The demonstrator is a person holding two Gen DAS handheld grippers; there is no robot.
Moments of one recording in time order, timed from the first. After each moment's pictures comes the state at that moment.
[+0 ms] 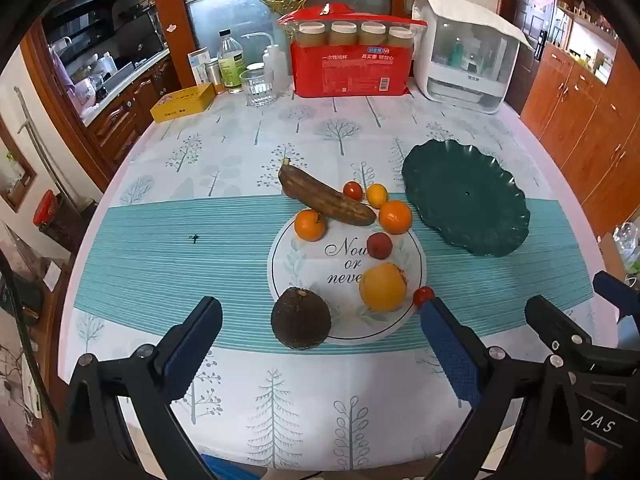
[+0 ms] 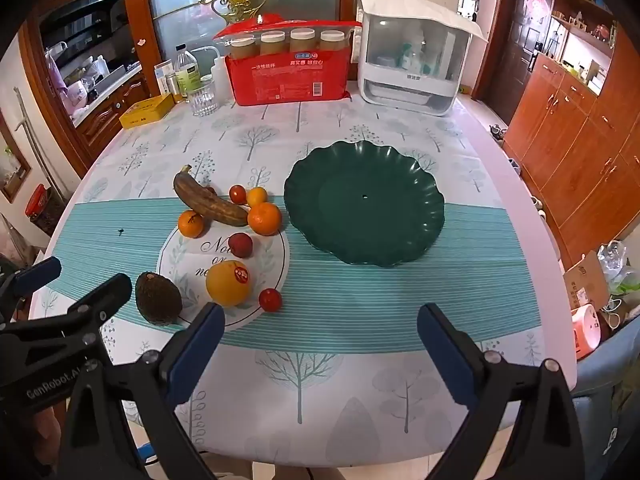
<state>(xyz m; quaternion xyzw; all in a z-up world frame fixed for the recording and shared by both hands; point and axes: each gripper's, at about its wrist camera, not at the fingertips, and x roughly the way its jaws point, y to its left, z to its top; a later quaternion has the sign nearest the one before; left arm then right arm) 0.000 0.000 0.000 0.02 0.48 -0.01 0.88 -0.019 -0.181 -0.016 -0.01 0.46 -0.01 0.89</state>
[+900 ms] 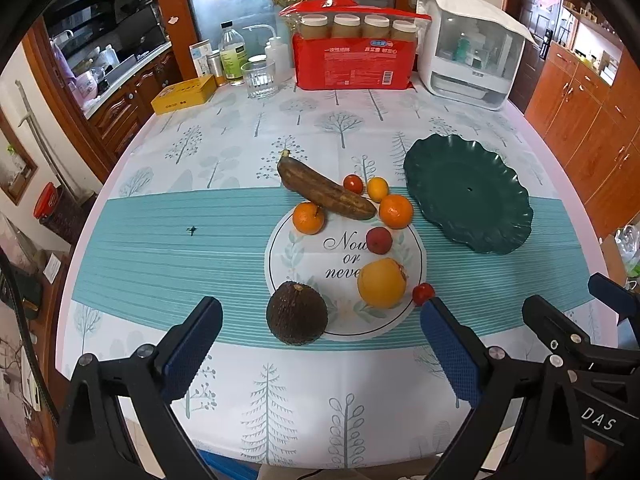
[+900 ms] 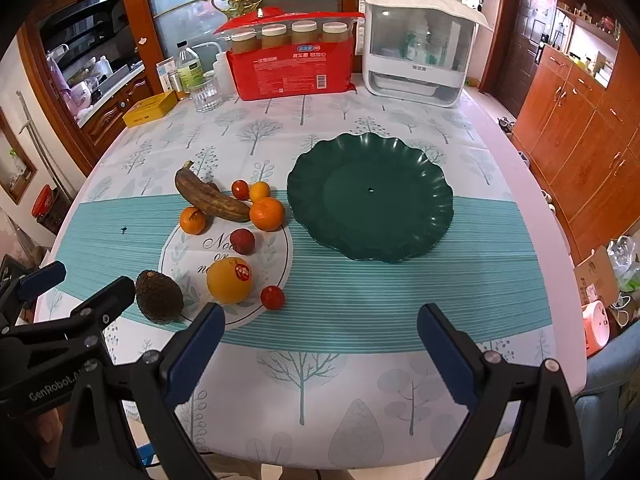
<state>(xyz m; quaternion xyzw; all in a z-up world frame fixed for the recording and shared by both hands) 0.001 -0.006 -0.010 0.02 0.49 0.00 0.87 -0.013 -0.186 -0.025 0.00 0.48 0.00 0.88</state>
